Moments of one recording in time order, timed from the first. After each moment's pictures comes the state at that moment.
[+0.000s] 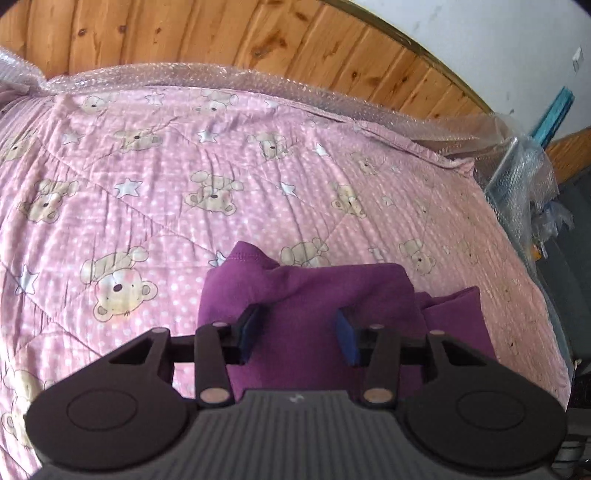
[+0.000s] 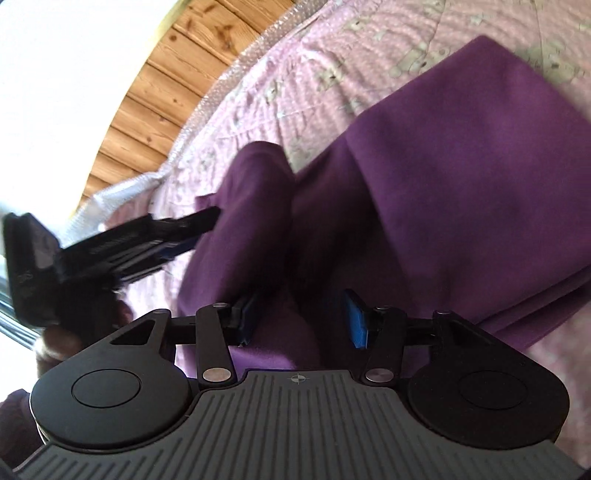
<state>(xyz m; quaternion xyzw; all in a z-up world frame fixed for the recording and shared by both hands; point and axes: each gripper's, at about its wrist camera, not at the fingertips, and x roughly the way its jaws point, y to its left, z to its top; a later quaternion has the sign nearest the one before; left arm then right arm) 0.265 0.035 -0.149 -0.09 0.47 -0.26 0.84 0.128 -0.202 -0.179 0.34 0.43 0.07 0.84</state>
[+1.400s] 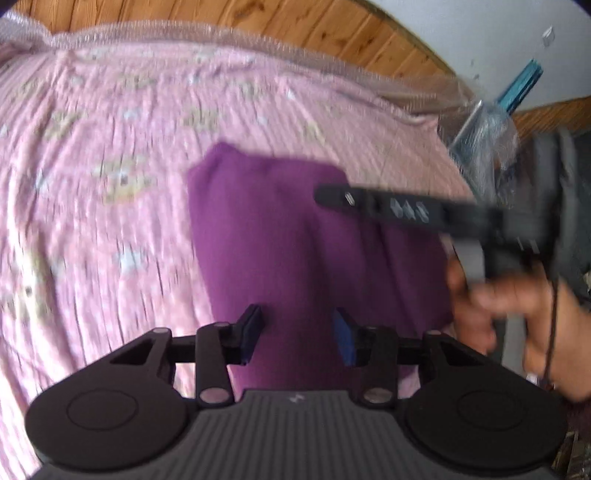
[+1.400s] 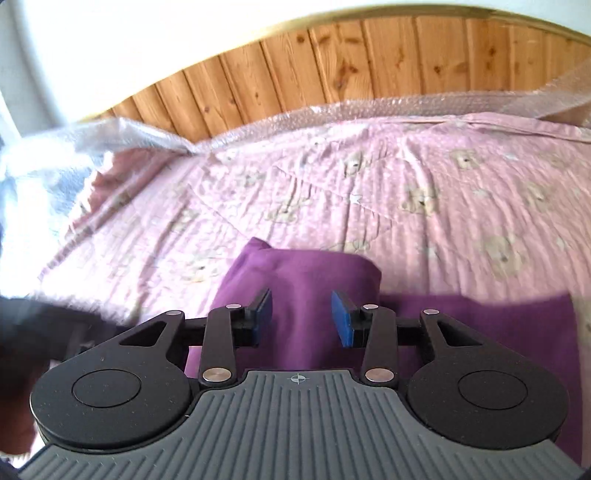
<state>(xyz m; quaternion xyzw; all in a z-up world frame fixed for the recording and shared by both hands) 0.190 0.063 -0.165 -0.06 0.53 -0.30 0.79 0.201 -0.150 -0.131 0.07 0.41 0.13 0.90</state>
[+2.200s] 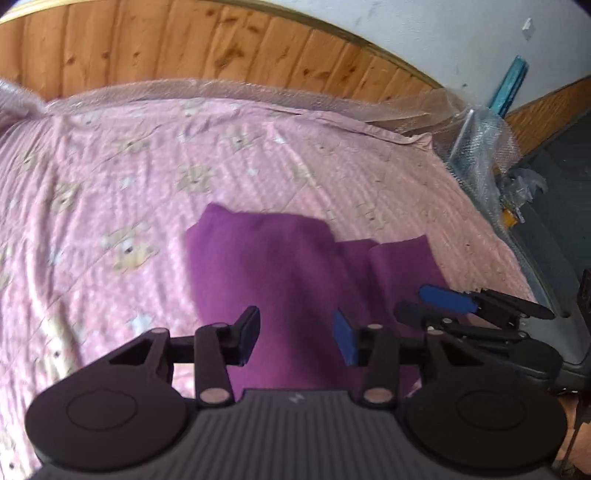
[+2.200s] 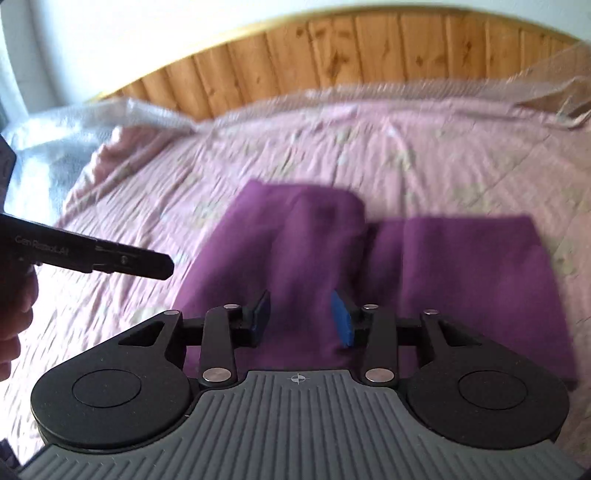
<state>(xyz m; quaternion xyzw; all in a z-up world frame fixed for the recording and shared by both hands) 0.205 0.031 -0.112 -0.03 0.46 -0.31 0.83 0.115 -0.176 -0.132 0.05 0.36 0.08 0.93</state>
